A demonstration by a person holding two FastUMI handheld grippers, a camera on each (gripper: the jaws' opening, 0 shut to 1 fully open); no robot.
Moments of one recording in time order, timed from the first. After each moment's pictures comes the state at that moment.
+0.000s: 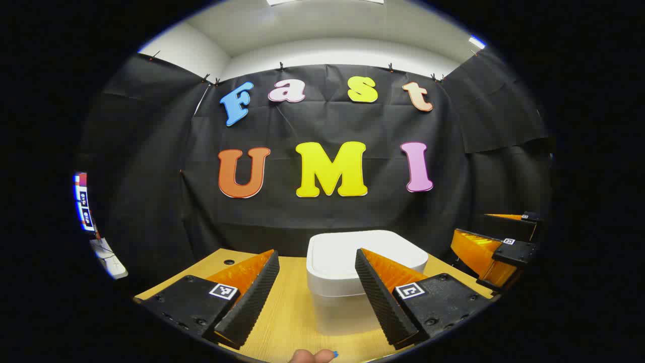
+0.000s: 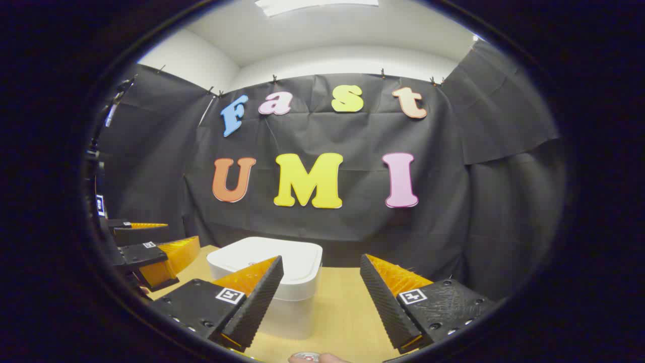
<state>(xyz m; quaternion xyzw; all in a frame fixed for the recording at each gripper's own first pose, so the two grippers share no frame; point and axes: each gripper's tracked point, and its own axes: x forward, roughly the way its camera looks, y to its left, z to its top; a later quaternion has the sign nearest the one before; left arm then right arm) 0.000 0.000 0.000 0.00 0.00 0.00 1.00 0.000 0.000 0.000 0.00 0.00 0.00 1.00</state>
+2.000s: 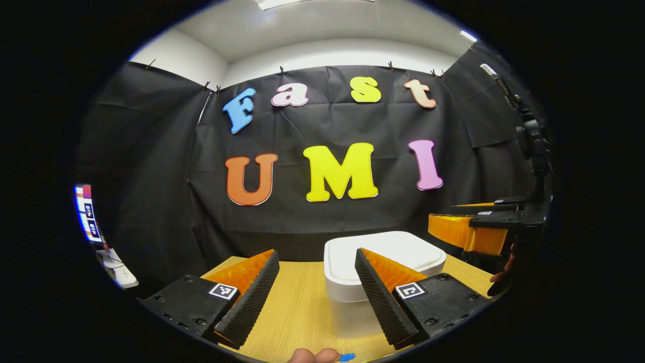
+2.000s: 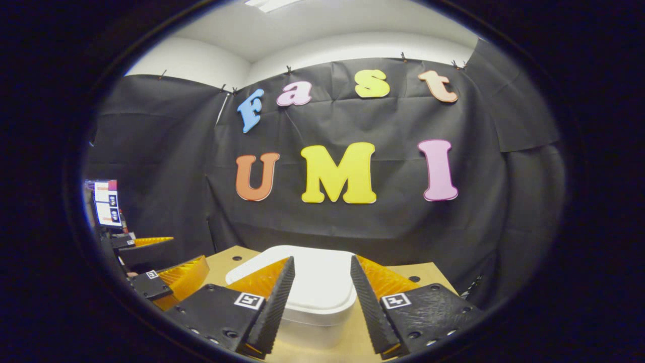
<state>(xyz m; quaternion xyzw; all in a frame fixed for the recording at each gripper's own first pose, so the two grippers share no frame) 0.004 0.023 0.004 0.03 -0.01 0.03 1.00 0.062 0.045 0.013 0.03 0.05 0.08 1.00</state>
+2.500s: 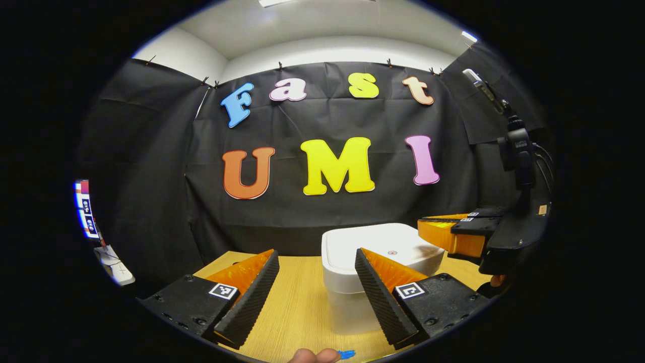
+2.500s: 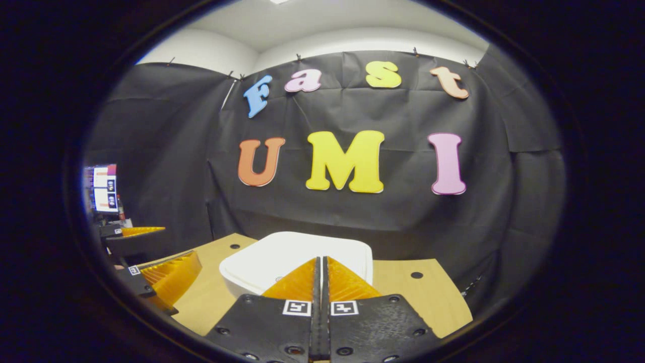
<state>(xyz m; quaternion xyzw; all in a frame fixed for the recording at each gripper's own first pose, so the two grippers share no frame) 0.000 0.020 -0.016 0.03 0.01 0.02 1.00 0.076 0.069 -0.021 -0.01 0.07 0.09 0.99</state>
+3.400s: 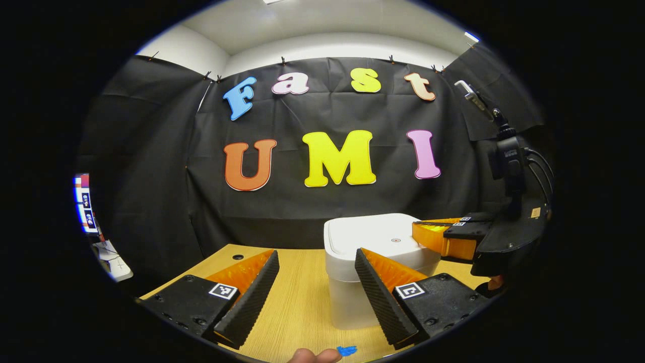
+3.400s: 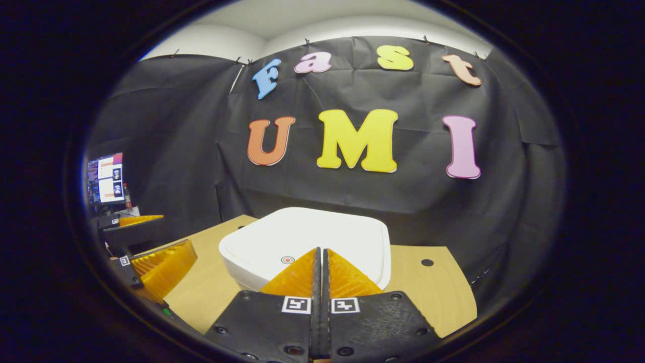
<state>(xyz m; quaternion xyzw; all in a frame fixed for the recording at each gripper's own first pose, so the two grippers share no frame) -0.003 0.023 -0.035 0.02 0.02 0.02 1.00 0.079 0.074 -0.044 -0.01 0.10 0.11 0.99</state>
